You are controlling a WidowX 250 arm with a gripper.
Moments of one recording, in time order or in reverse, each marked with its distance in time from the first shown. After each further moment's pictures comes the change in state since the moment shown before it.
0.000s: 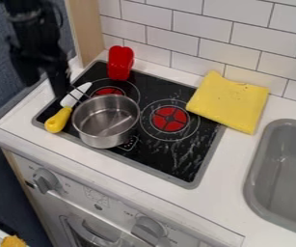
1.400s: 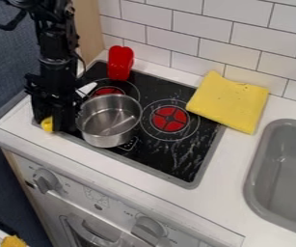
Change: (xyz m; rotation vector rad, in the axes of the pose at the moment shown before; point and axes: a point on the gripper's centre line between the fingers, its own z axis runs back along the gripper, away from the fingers) arm -0.007 -0.004 -0.060 0.087 0.277 -0.007
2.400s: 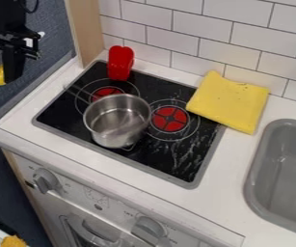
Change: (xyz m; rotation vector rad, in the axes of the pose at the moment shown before) arm -0.053 0.035 0.089 0.013 0.021 0.264
